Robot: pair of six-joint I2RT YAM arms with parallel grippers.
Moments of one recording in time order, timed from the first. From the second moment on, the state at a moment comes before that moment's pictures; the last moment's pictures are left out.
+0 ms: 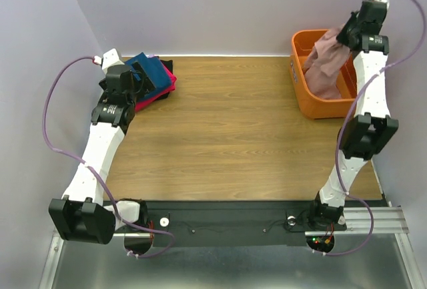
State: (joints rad) left arm -0.13 1.19 1.20 -0.43 -0.28 -0.49; right arm -0.19 2.05 2.25 -0.69 0.13 0.34
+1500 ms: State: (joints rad) left arm -0.18 1.00 0.92 -0.43 -0.24 -0.53; right arm 0.43 1.57 1.26 -0.39 -0.20 0.19
